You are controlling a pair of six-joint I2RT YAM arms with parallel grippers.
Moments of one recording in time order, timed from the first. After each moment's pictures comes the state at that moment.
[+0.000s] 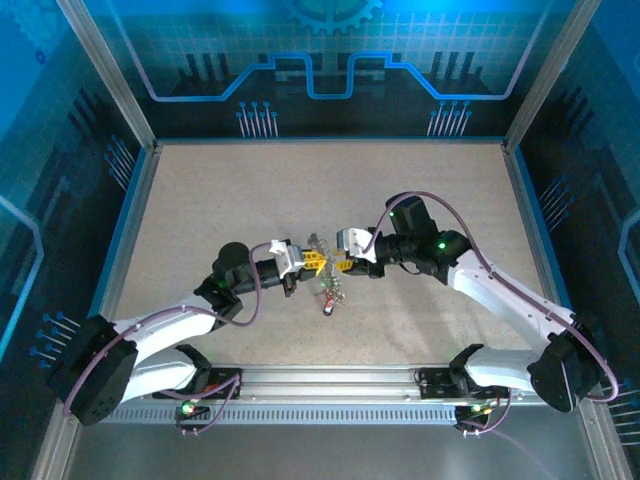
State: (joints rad) left arm -0.58 1.16 0.39 0.73 0.62 0.15; right arm 0.60 1.22 0.97 -0.45 -0.68 -0.78
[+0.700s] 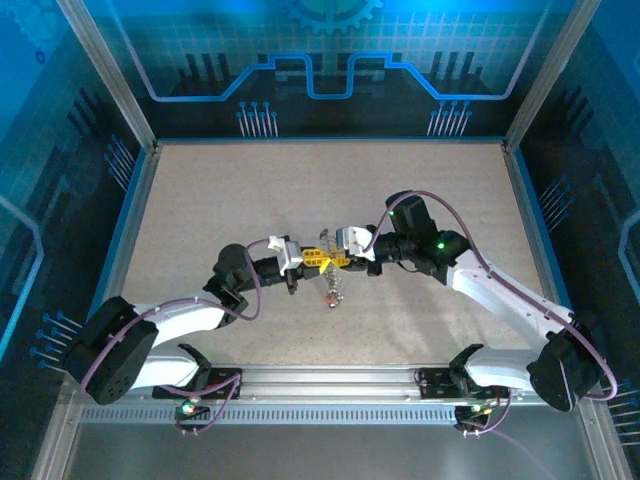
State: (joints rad) left arm -0.58 1.29 0.38 1.01 0.69 0.02; right arm 0.60 1.23 0.97 -0.38 -0.69 -0.78
